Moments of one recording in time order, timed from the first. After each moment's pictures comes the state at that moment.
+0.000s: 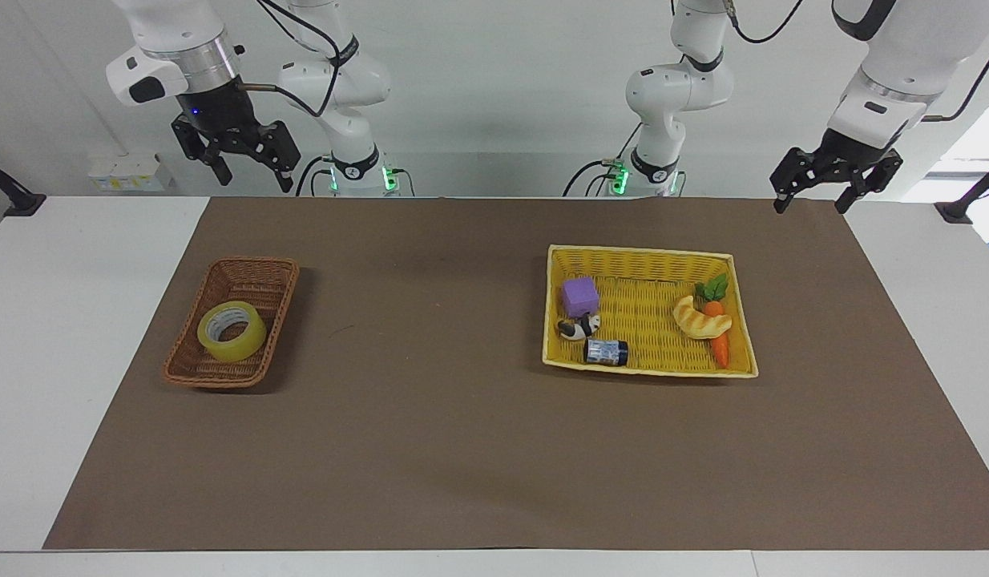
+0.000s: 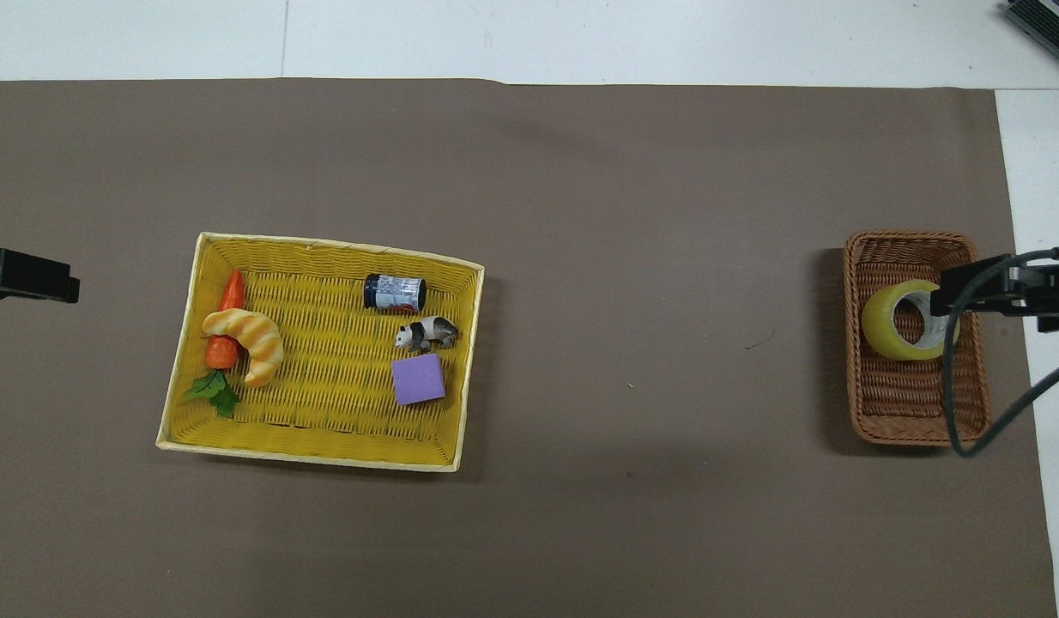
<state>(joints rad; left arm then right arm) 0.10 -0.06 -0.13 -1.58 0.00 1.56 0.05 0.07 -0.08 -0.07 -1.57 0.01 1.48 0.19</state>
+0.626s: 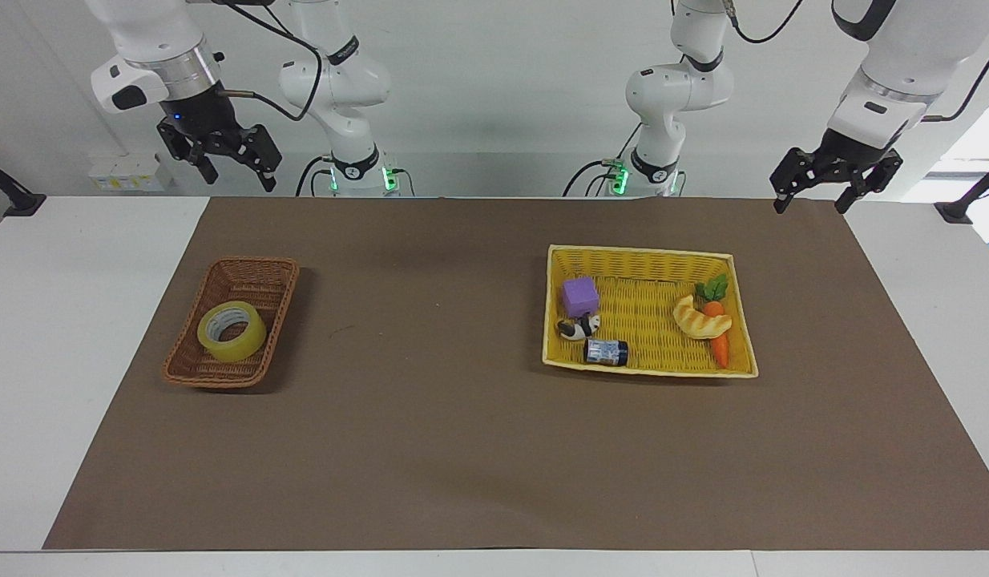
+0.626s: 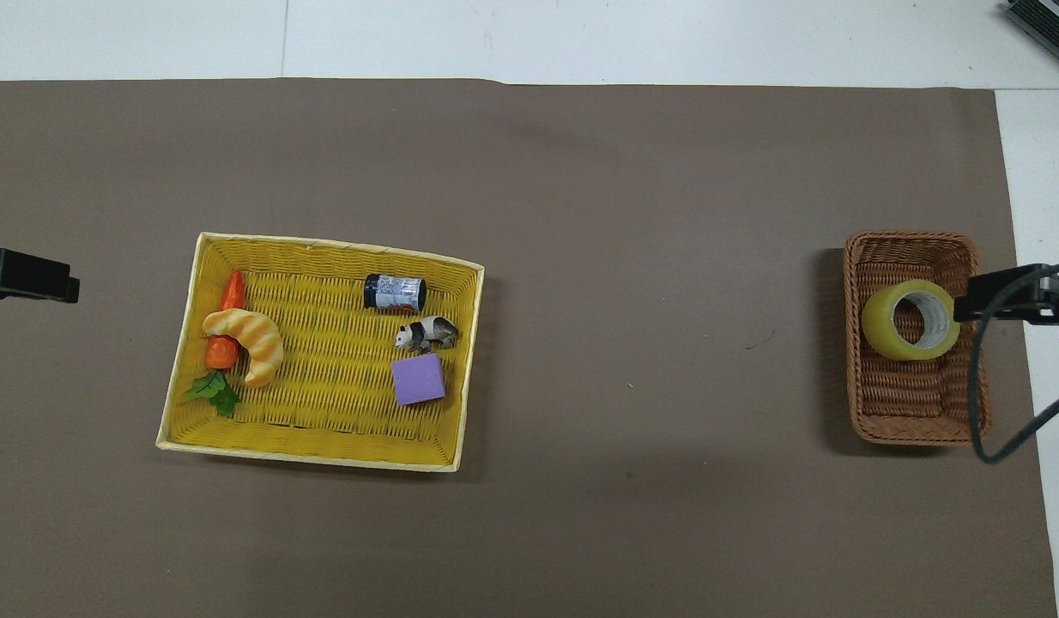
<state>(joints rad) 0.10 -0.06 -0.13 -1.58 0.00 1.56 0.05 0.05 -0.10 -0.06 -1.60 0.01 1.50 0.17</state>
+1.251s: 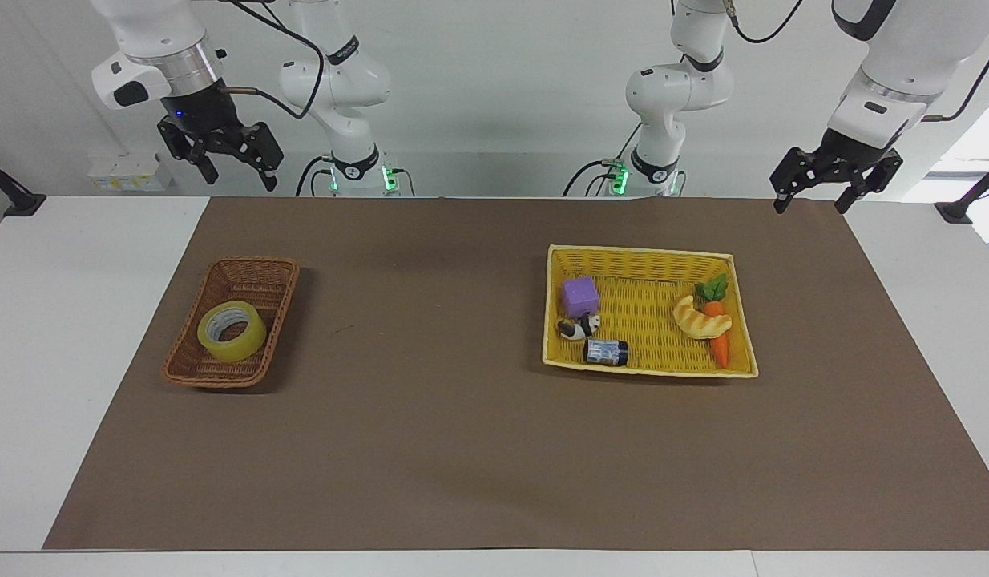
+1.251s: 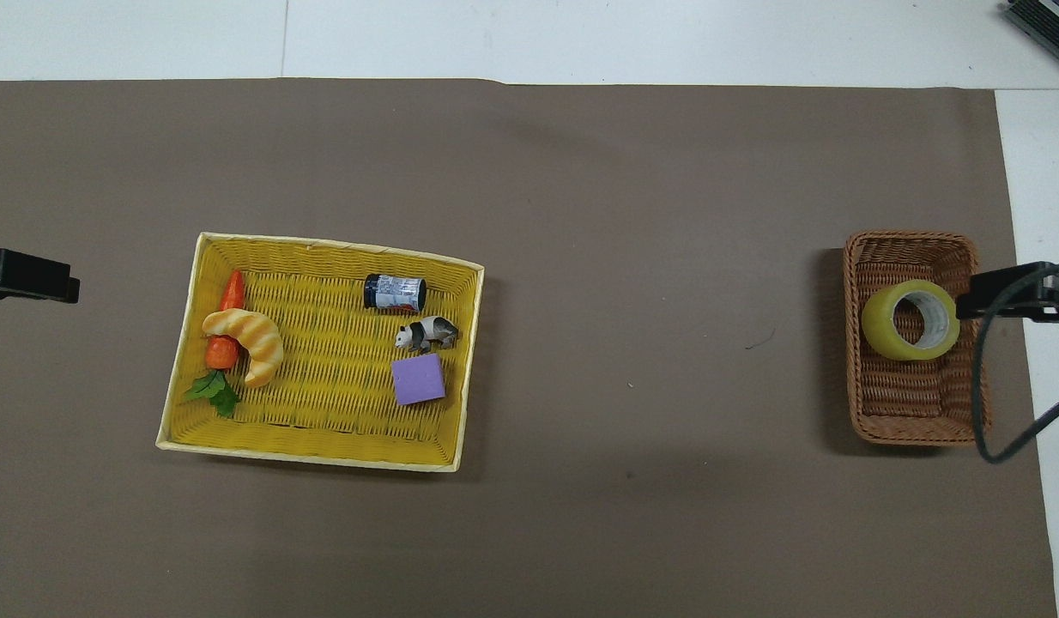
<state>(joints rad) 0.10 -0.06 -0.13 -1.58 0.00 1.56 0.05 0.03 -0.10 -0.06 -1.58 0.01 1.51 0.16</state>
